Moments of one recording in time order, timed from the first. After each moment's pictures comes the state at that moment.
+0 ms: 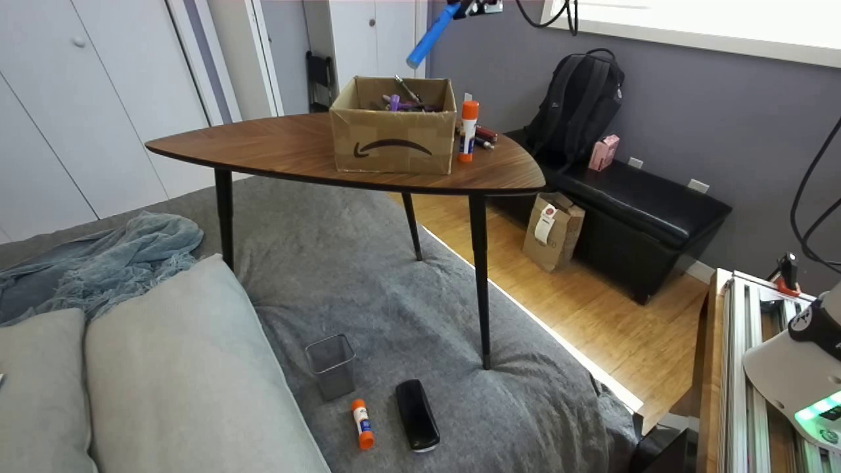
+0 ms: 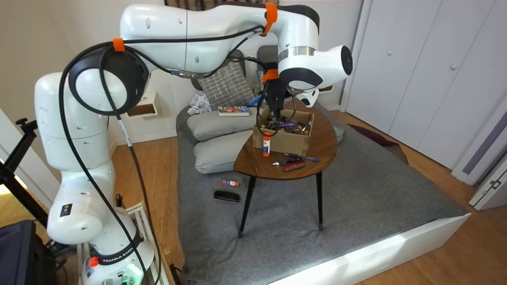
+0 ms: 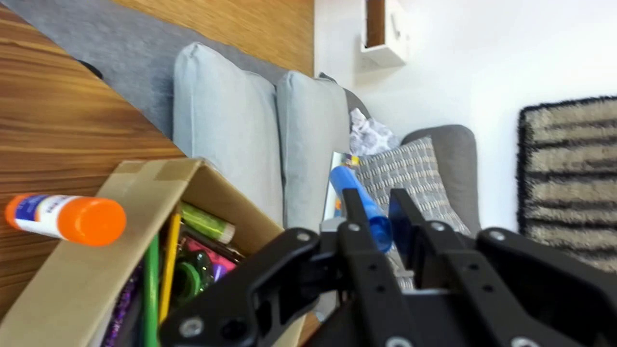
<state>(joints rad) -0.23 0.28 -0.12 -1.52 0.96 1.35 -0.18</state>
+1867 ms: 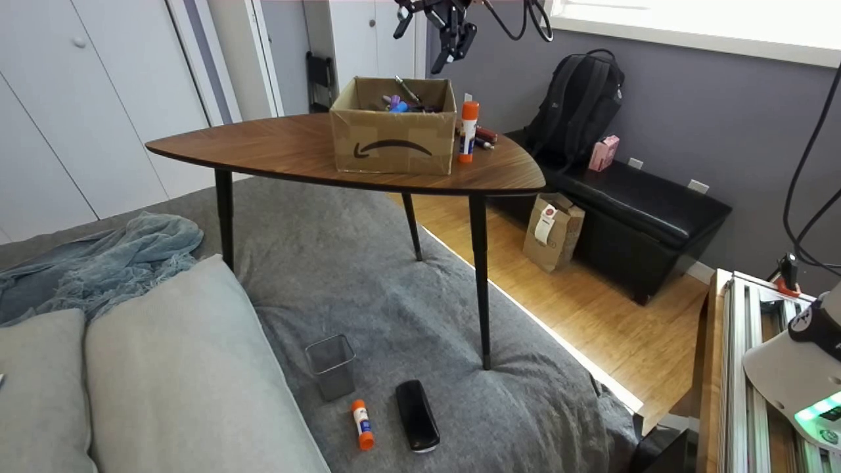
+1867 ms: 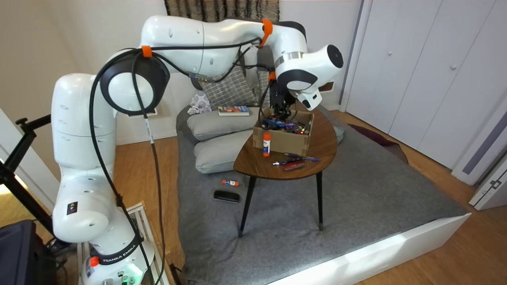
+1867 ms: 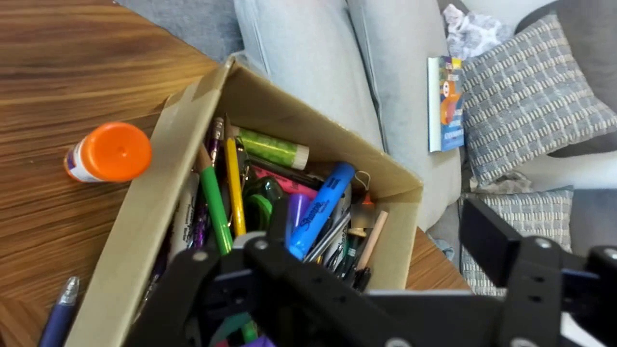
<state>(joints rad) -0.12 0.36 -0.11 -1.46 0.79 1.63 0.13</state>
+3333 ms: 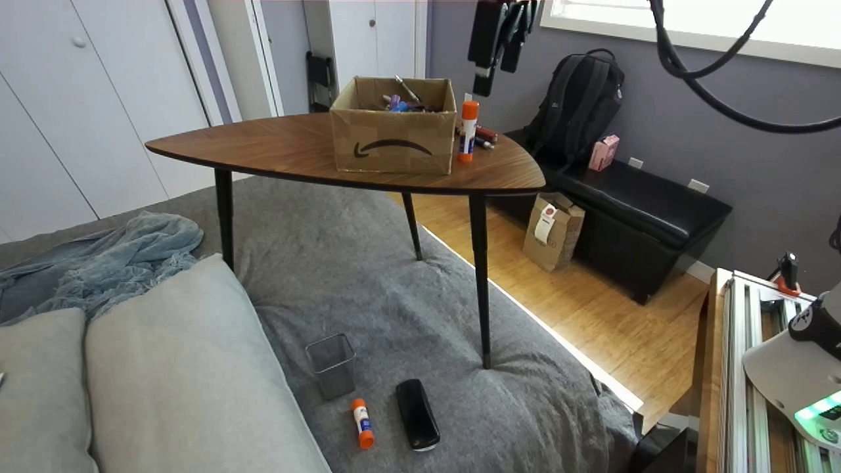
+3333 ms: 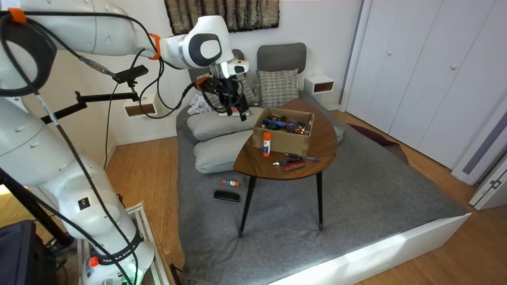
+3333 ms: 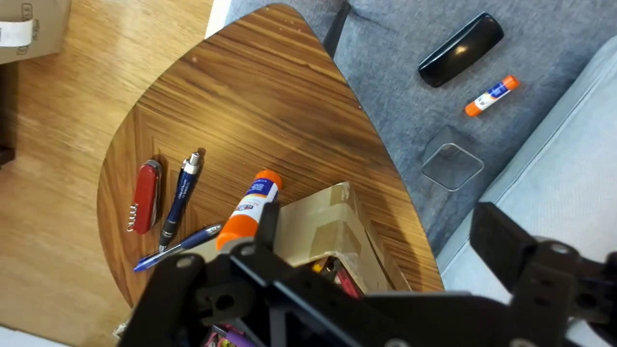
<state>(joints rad) 0.11 -0.24 0.11 -2.14 -0.16 2.02 0.21</state>
